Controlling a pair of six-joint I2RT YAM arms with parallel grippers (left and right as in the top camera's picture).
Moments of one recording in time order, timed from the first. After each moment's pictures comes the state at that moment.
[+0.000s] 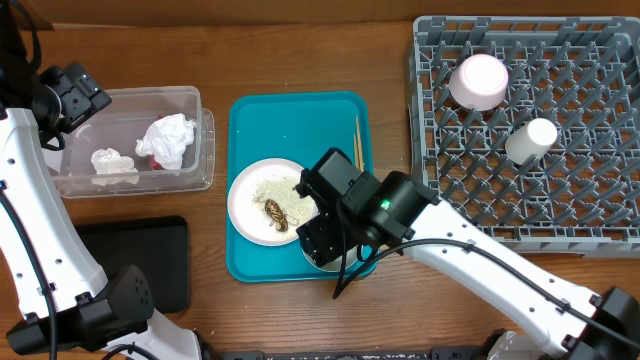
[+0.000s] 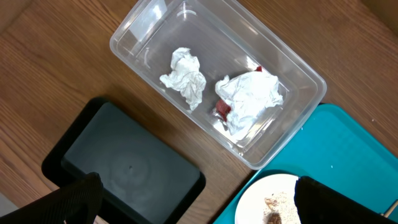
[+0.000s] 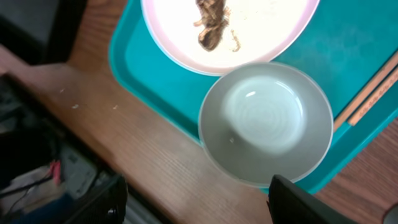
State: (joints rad) left arm 0.34 1.81 2.35 -1.69 -0.12 -0.41; right arm 0.87 1.57 1.34 -1.01 -0.19 0.32
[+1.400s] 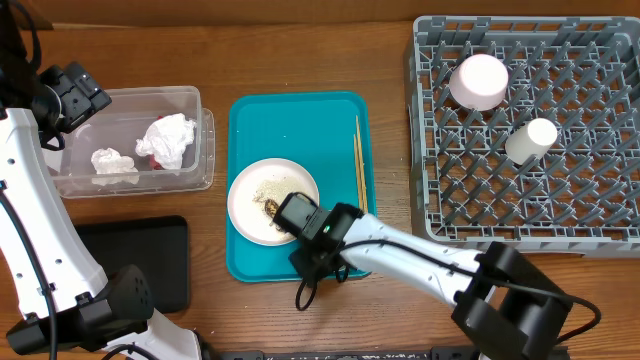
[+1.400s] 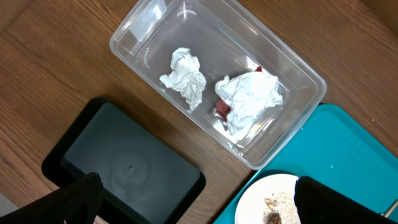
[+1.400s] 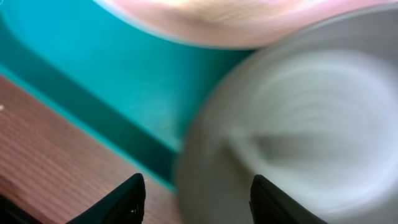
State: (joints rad) left arm 0.34 1.81 2.35 -1.69 -0.12 -0.41; right arm 0.99 1.83 1.19 -0.77 -0.12 0.36
